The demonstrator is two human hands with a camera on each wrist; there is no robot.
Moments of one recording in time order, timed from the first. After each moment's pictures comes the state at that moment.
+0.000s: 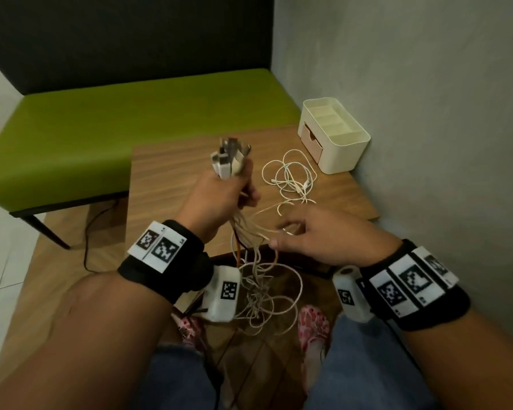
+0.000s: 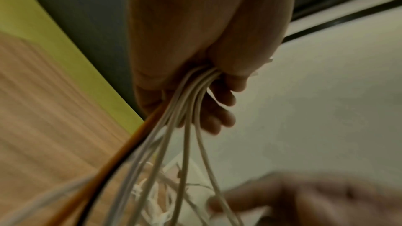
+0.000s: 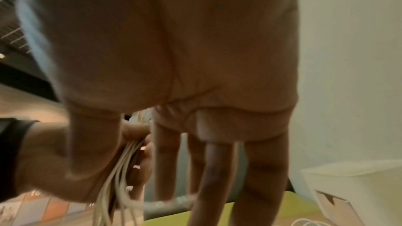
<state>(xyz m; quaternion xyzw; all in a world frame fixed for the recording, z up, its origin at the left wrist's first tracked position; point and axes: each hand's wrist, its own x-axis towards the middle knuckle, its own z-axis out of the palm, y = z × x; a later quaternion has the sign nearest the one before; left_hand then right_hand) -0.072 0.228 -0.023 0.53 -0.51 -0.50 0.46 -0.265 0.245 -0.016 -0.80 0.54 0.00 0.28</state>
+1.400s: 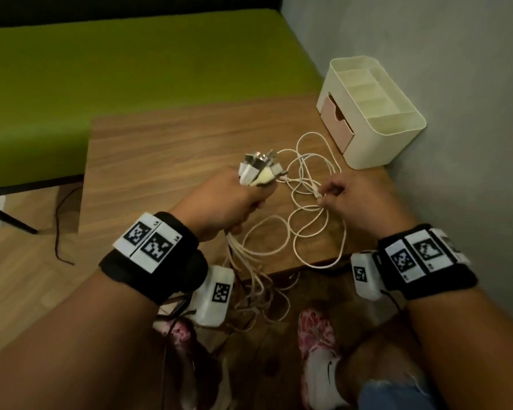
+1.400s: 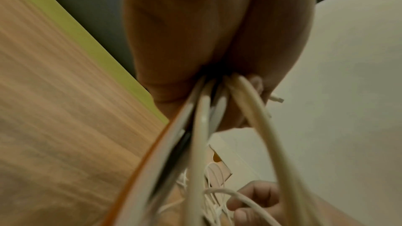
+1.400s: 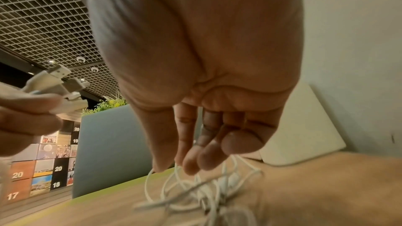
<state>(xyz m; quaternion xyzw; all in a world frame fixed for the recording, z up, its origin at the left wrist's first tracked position) -0.063 0.112 -0.100 0.57 -0.53 -0.57 0.27 -0.292 0.080 -0.124 -0.67 0.68 -0.10 0.29</state>
